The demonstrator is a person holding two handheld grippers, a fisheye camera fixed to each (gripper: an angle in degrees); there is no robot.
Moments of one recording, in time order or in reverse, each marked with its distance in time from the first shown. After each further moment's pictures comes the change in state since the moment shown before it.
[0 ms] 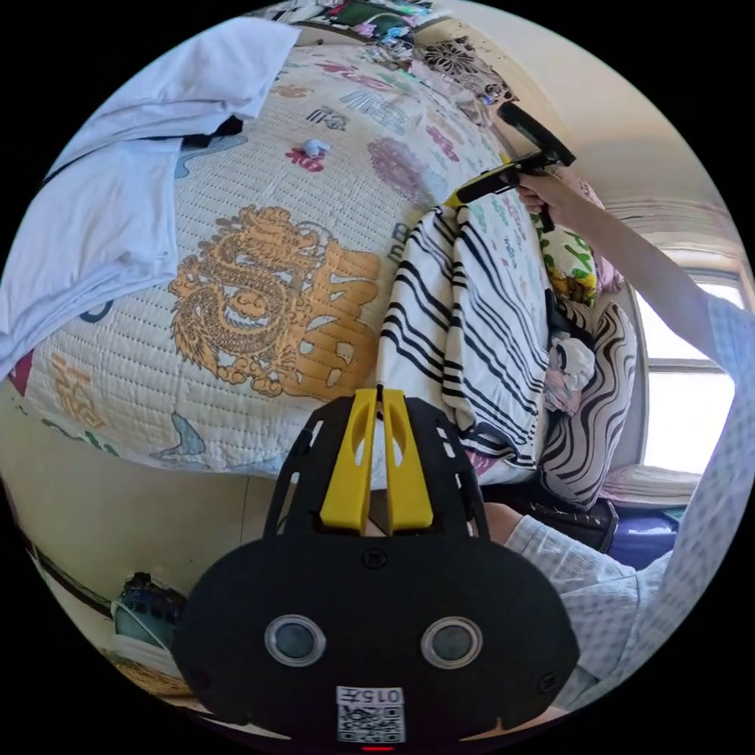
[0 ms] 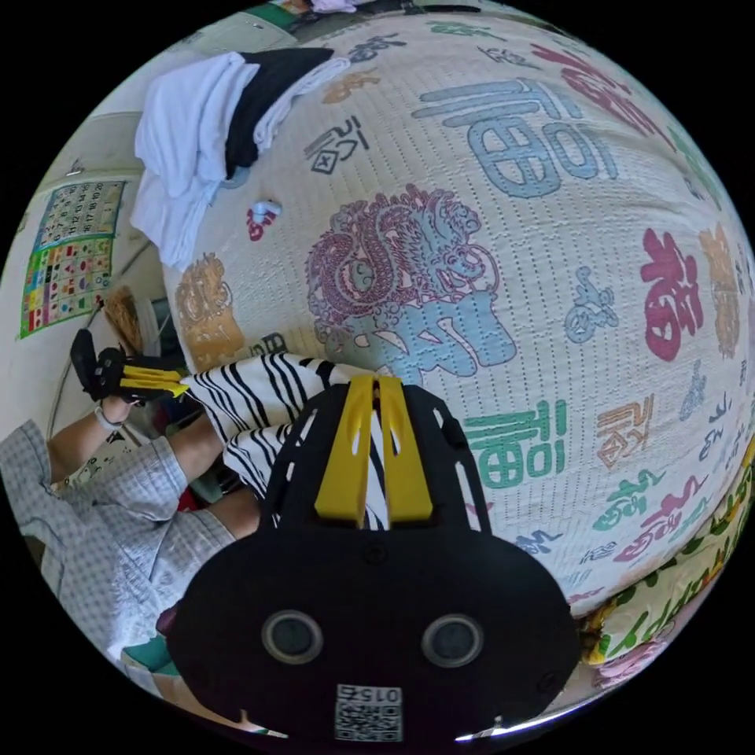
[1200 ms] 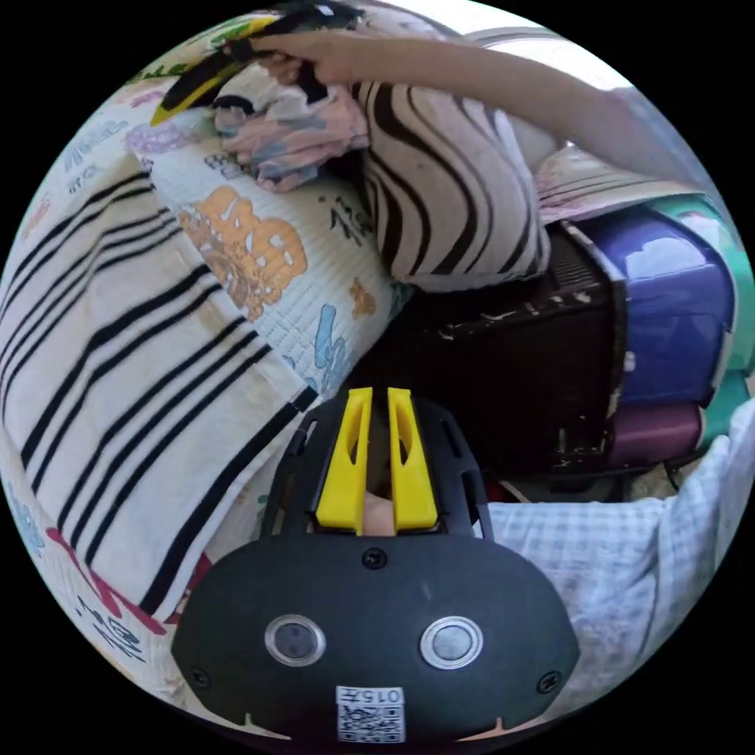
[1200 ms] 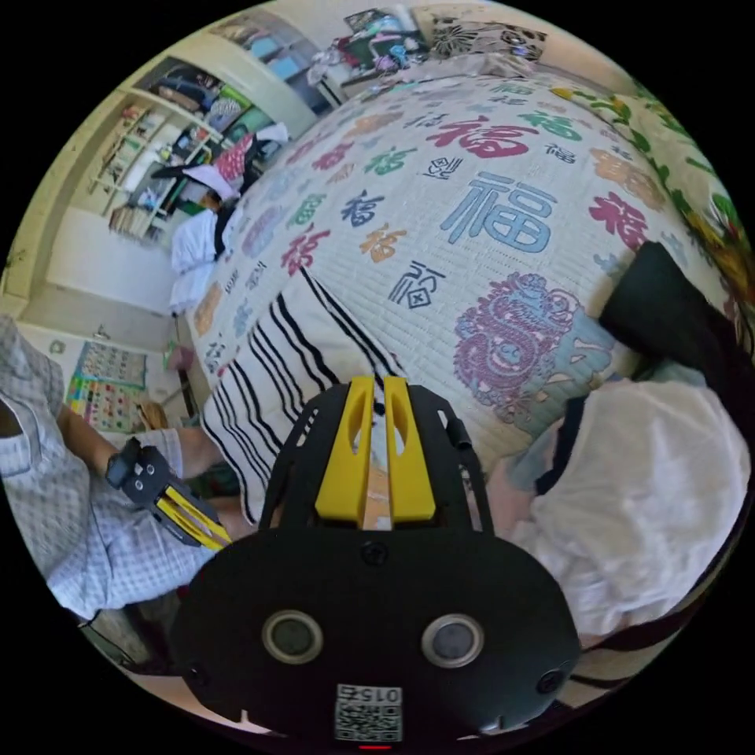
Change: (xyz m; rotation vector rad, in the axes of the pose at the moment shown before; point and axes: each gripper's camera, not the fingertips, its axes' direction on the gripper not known) left arm 0.439 0.098 0.323 -0.597 0.202 0.921; right arm 0.074 0.559 0.104 0.650 -0.158 0.483
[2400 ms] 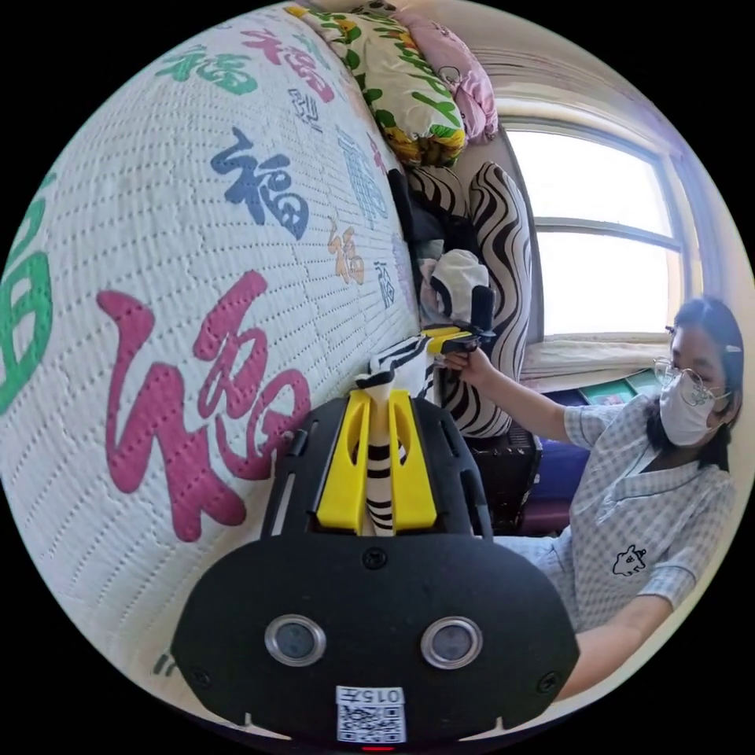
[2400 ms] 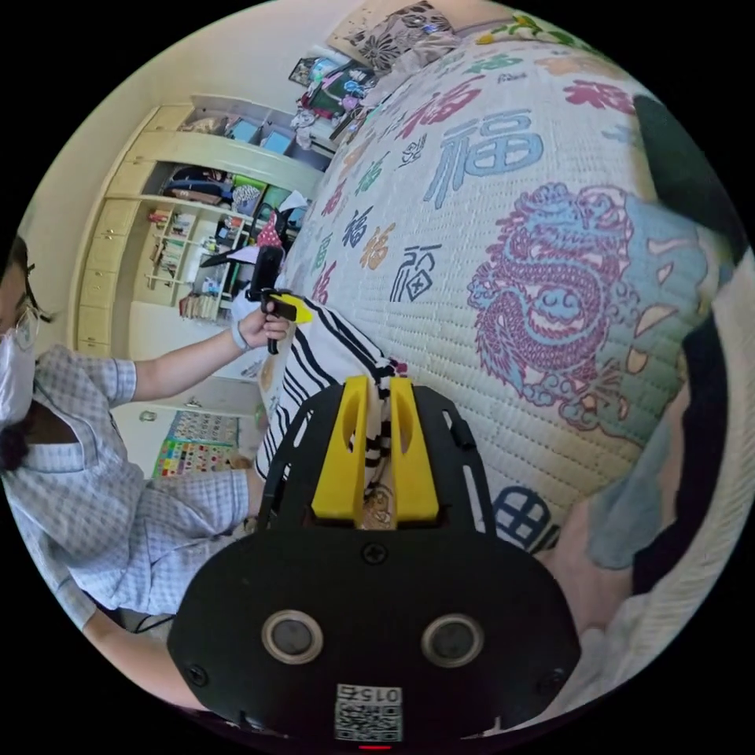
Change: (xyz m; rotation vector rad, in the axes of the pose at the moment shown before) left arm -0.377 -0.085 -0.161 0.249 0.313 -0.272; right arm 0.123 0.115 0.030 0.169 -0.434 0.197
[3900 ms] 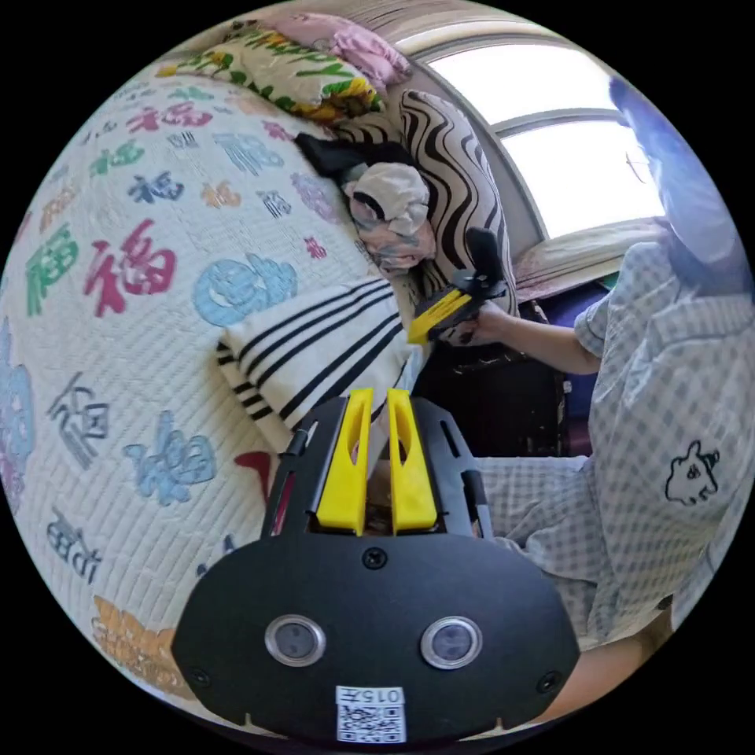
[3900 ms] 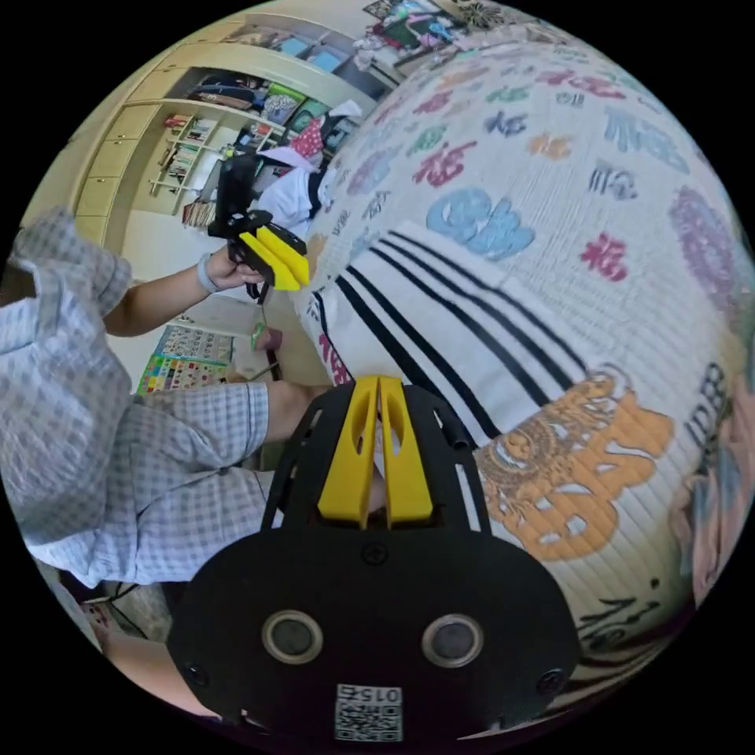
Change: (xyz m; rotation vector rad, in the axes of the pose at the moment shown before) left arm 0.152 0.153 0.043 -0.125 -0.184 0.197; right arm -0.096 0.086 0.148 -0.227 0.077 -0.171
